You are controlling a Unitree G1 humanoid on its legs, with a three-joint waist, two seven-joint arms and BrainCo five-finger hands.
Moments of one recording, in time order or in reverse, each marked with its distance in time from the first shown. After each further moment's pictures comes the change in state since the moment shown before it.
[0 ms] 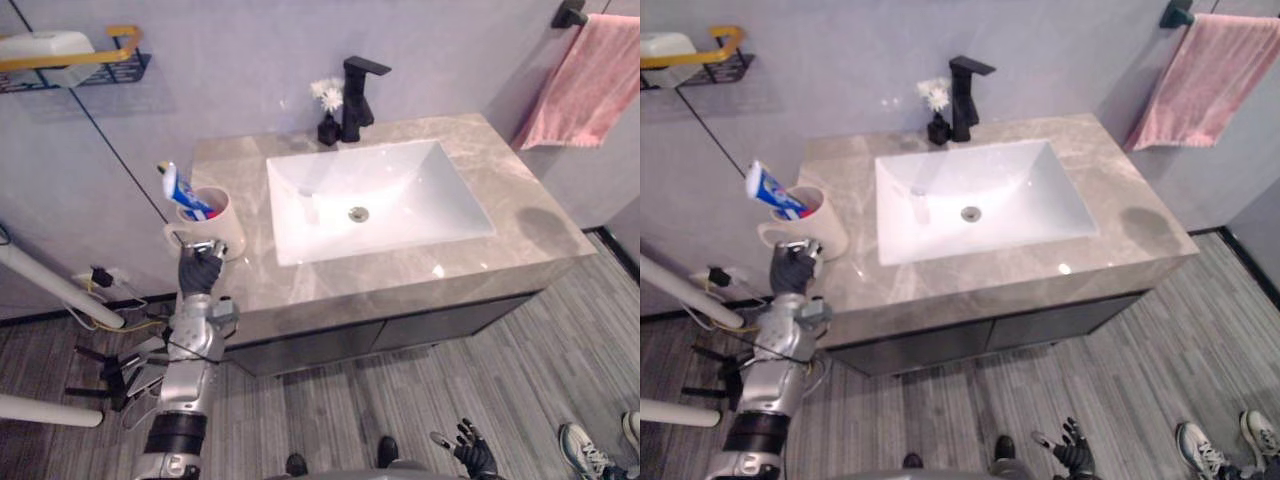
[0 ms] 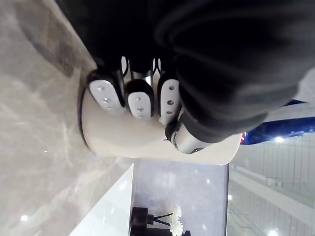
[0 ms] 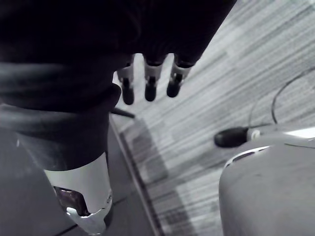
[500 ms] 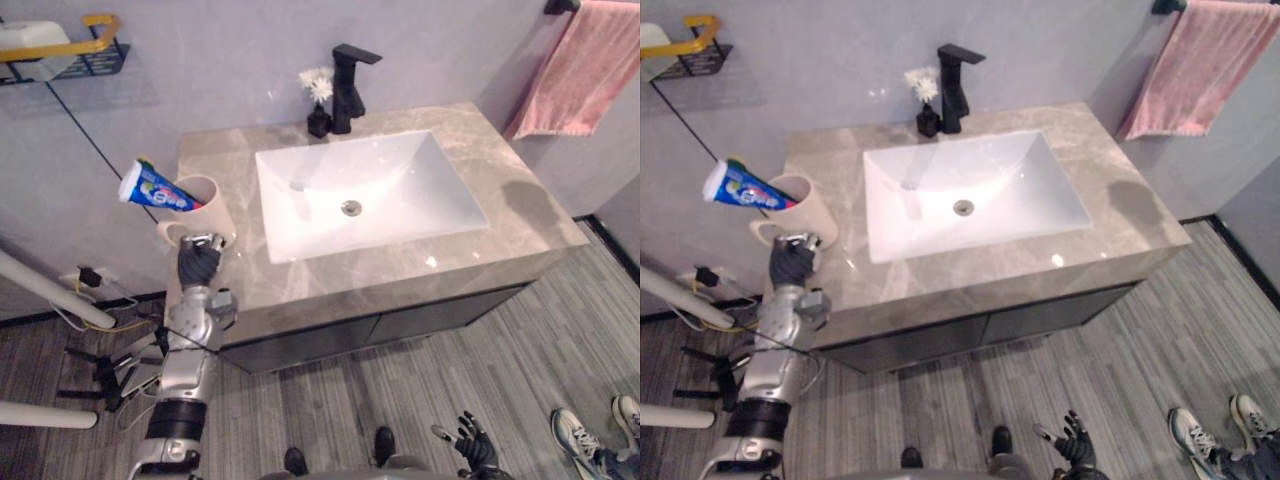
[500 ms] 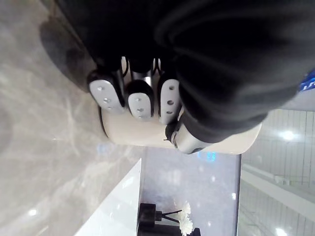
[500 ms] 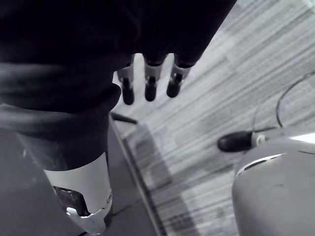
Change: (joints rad) left arm -0.079 0.021 0.005 0.077 -0.013 0.002 -0.003; right arm -0.008 -0.001 -0.009 -0.037 0.000 0.000 0.000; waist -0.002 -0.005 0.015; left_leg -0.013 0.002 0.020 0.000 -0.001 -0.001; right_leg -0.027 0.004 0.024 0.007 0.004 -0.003
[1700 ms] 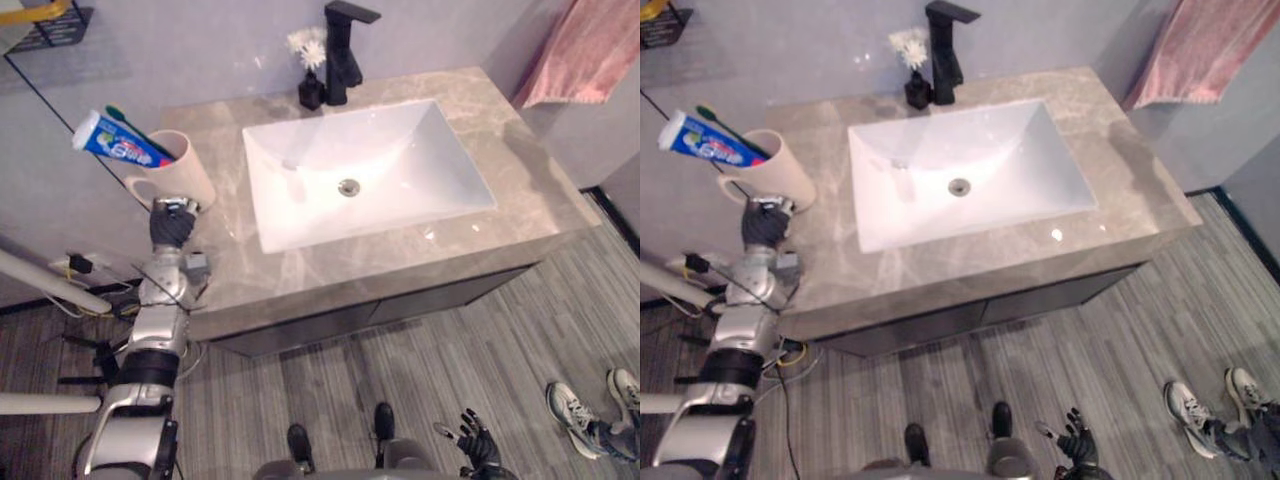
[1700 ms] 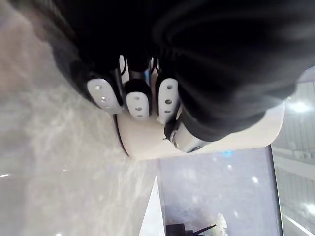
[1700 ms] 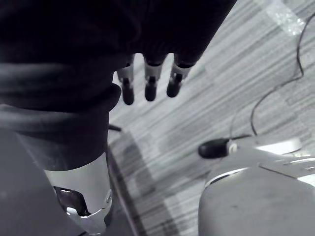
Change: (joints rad) left arm -0.231 0.196 -0.005 0.235 0.013 0.018 -0.003; right arm -0.002 -0.006 -0.008 0.000 0.001 -0.002 -0.001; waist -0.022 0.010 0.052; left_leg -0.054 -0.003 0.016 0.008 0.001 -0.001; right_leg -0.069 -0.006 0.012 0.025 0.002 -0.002
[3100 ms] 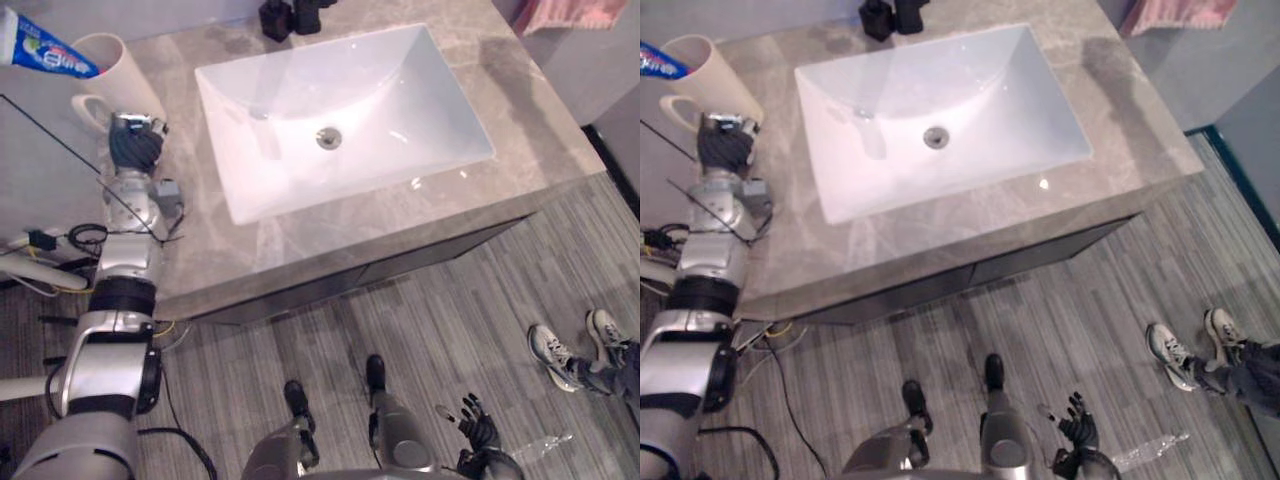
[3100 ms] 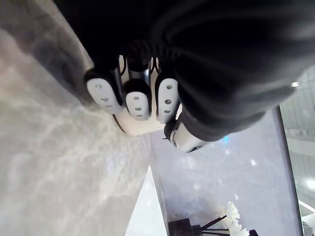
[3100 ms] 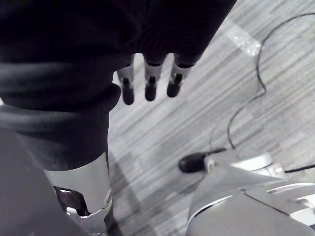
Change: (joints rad) left arm -0.368 0.148 -0.049 0.235 -0.002 0.000 0.003; right arm -0.058 -0.003 -0.017 0.009 0.041 -0.019 -0.004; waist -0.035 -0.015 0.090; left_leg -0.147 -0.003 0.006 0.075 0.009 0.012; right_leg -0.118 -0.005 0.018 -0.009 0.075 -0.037
